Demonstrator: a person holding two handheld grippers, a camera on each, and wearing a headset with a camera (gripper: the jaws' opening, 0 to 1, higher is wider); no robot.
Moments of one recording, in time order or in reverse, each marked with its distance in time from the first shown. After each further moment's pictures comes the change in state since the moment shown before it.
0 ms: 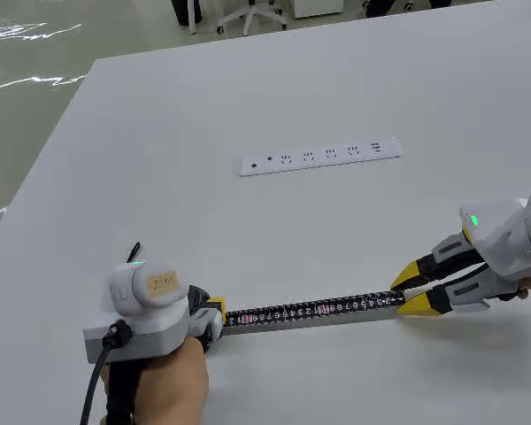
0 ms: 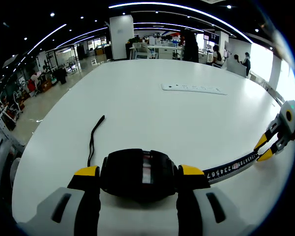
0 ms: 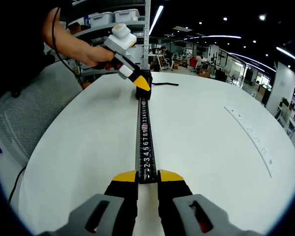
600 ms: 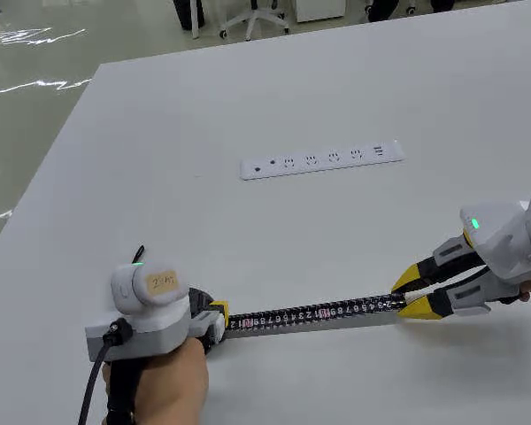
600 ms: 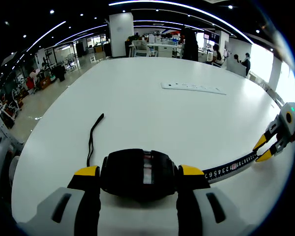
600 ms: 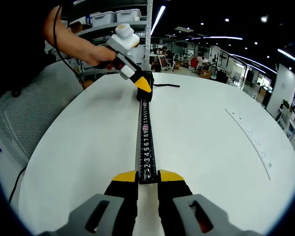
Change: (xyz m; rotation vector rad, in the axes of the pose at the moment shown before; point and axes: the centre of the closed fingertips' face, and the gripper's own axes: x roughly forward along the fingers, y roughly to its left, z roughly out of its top) left arm -0.001 0.000 0.000 -0.012 0.024 -0.014; right arm 0.001 0.002 0.006 -0.015 0.000 0.004
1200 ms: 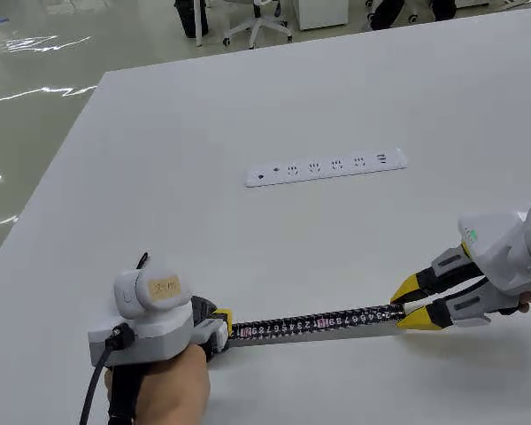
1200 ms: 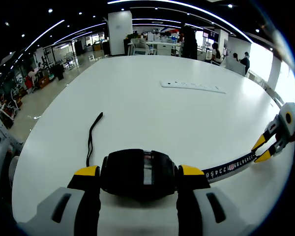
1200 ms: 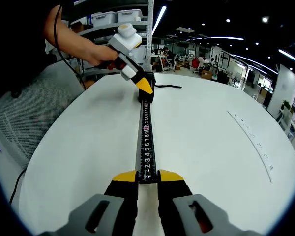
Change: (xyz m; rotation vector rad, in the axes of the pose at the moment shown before) left arm 0.001 0.000 -0.001 0.005 0.018 -0.010; right arm 0.005 0.002 0.005 -0.003 -0.005 0.009
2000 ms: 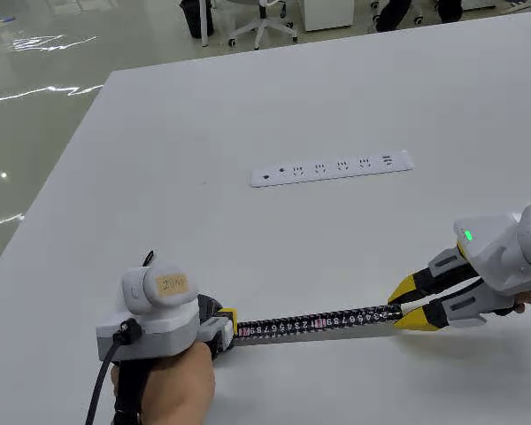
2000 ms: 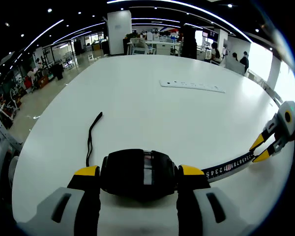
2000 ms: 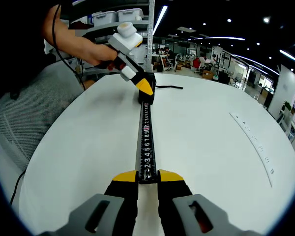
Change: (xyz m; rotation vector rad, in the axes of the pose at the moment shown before) left arm 0.001 0.001 0.000 0.001 0.005 -0.006; right arm 0.007 -0.002 0.006 -0.006 0.004 0.006
